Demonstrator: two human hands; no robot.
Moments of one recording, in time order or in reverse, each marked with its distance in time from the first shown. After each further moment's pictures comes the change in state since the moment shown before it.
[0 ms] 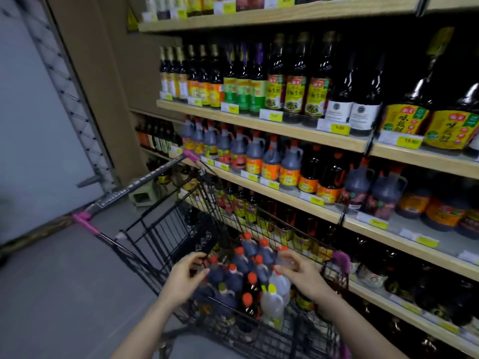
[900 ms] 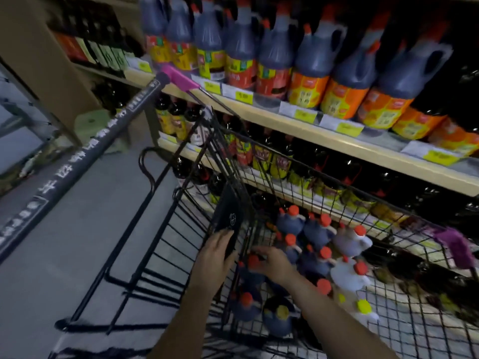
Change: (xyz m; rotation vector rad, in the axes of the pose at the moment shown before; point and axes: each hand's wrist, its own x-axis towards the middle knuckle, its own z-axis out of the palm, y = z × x) left_hand 0.227 -0.218 0.079 0.210 -0.182 0.108; right_hand 0.308 0.108 0.234 -0.332 -0.208 0.212
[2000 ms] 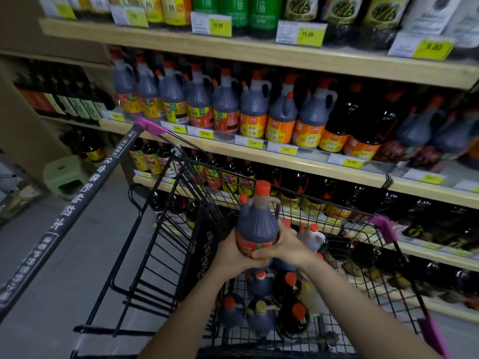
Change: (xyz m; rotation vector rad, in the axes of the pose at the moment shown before) left_hand 0.013 0.107 -0.032 -0.723 -0.342 -0.063; right_hand -0.129 -0.064 -0.118 0.574 0.249 -0.121
